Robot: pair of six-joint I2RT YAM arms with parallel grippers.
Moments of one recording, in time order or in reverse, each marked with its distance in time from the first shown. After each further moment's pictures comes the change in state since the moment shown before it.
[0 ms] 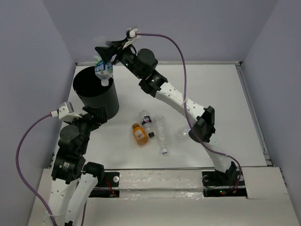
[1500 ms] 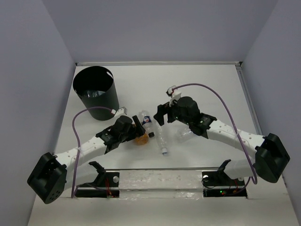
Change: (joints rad) left arm -0.455 0.664 -0.274 0.263 0.044 -0.317; right arm -0.095 -0.940 -1.584 -0.190 0.033 -0.043
